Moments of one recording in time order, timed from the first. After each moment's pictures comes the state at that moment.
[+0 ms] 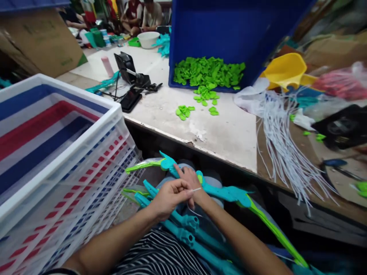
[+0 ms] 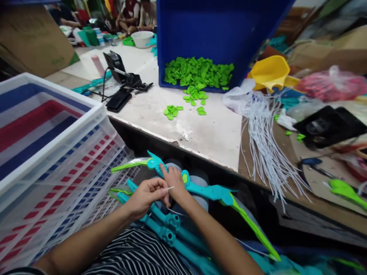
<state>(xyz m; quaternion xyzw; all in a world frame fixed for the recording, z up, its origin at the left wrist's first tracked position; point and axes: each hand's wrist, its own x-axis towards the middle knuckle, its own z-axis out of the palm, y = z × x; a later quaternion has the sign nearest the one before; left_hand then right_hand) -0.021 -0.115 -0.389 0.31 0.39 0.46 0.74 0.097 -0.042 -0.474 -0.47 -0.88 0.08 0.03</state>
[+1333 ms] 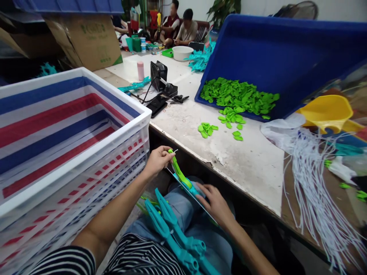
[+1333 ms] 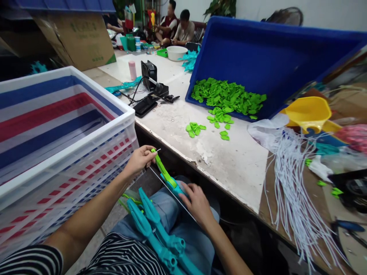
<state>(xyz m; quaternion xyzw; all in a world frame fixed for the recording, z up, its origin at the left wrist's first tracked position) -0.125 -0.019 -0.406 0.33 0.50 0.62 0.50 0.140 -0.008 -0.456 -0.41 -0.87 0.20 0.16</state>
